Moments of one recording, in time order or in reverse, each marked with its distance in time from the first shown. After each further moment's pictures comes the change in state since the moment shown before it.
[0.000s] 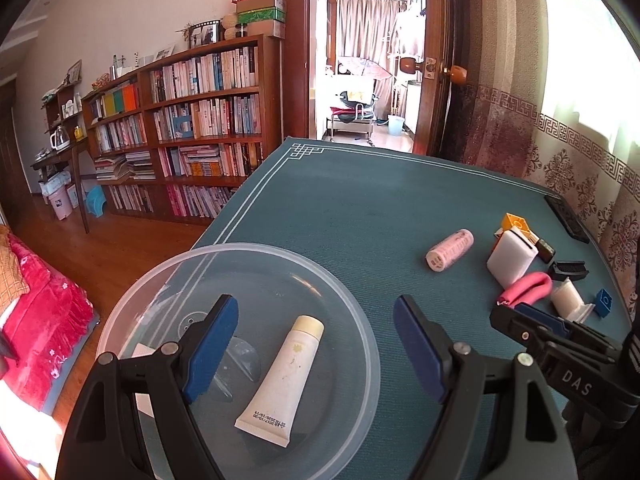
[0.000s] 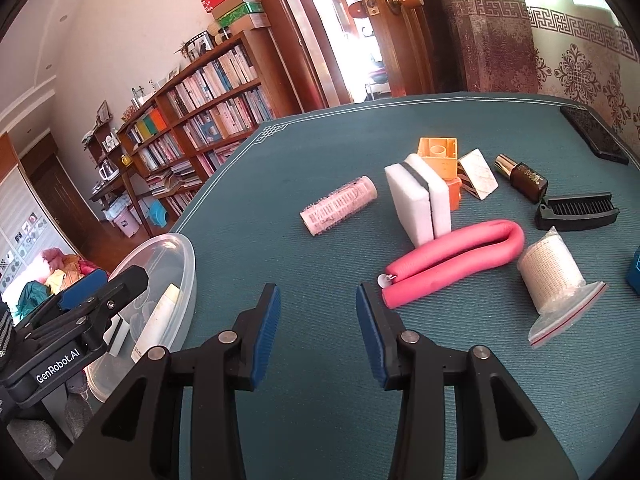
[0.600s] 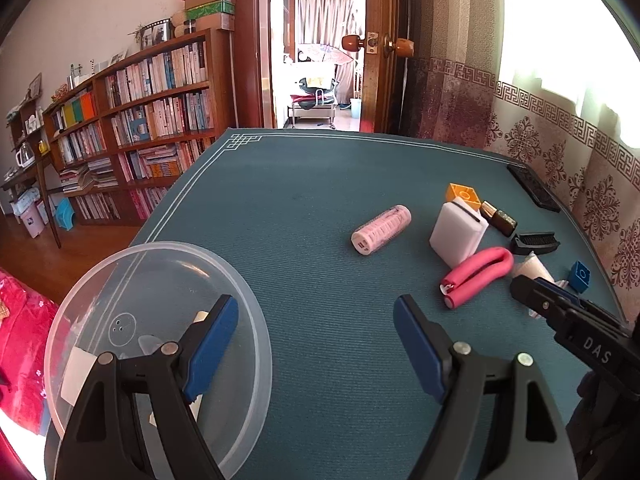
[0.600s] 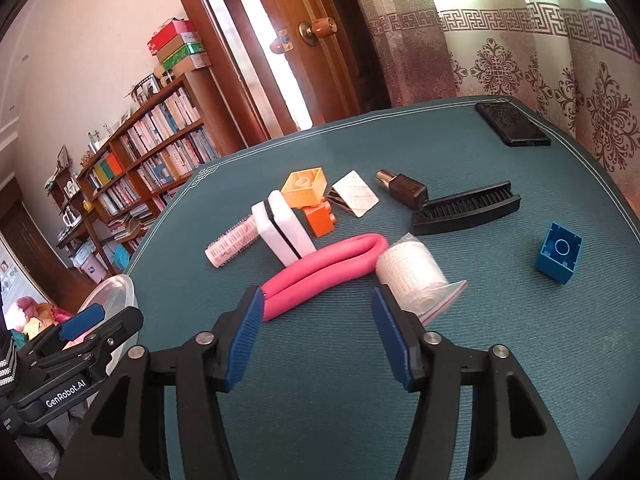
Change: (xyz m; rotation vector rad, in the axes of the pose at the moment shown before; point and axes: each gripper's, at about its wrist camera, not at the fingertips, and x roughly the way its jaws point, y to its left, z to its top) left arm 0.016 -0.063 -0.003 0.091 0.056 -0.105; right arm -0.044 -0.070 -0.002 0.138 -0.120 -0.147
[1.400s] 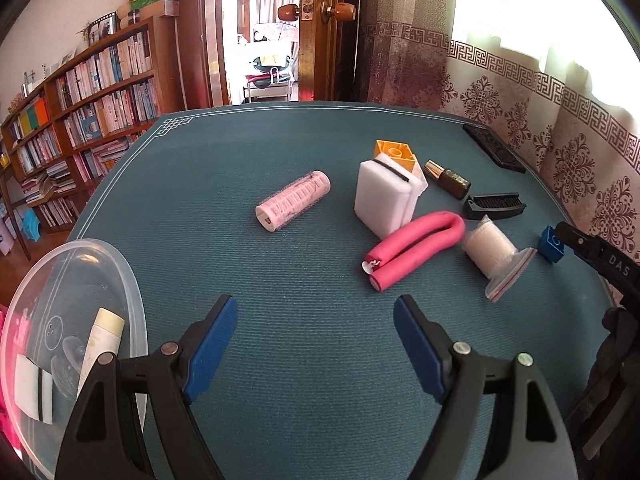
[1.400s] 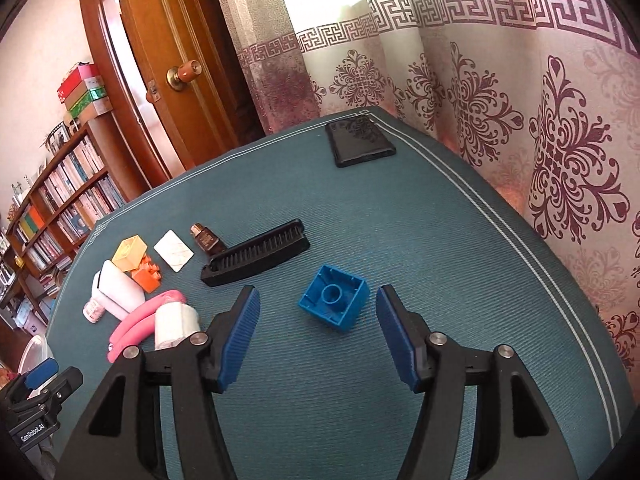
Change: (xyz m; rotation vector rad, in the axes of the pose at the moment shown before) left arm 0.025 -0.055 -0.003 0.095 0.082 -0.120; right arm -0.030 -0.122 0.020 0.140 -0.073 -0.290
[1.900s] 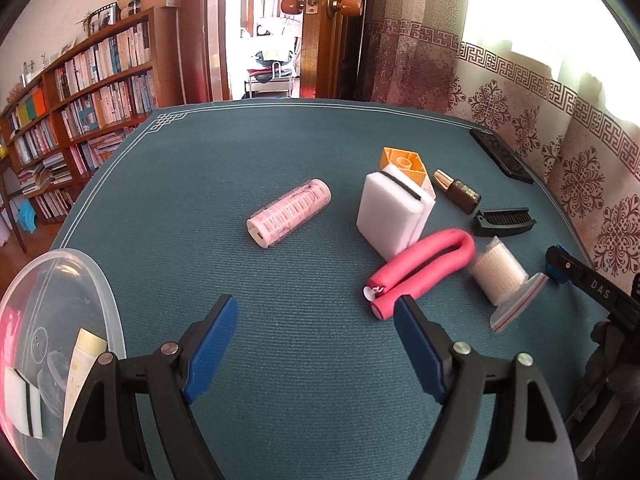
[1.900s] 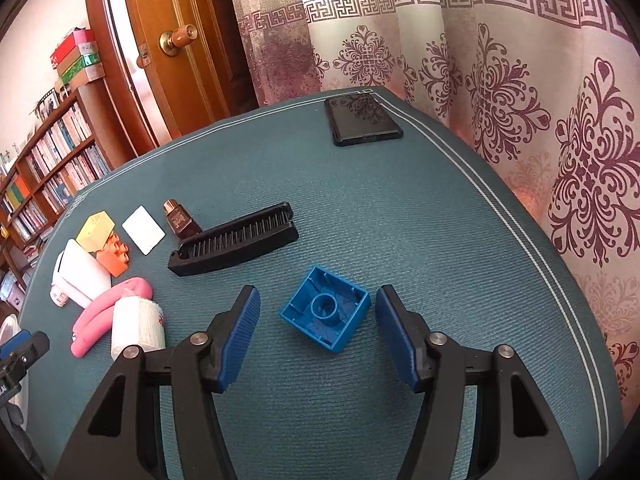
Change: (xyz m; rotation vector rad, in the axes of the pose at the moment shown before) left arm 0.021 0.011 0.019 -0.069 0.019 -0.004; right arm 0.034 0.008 0.004 -0.085 0.081 -0.048
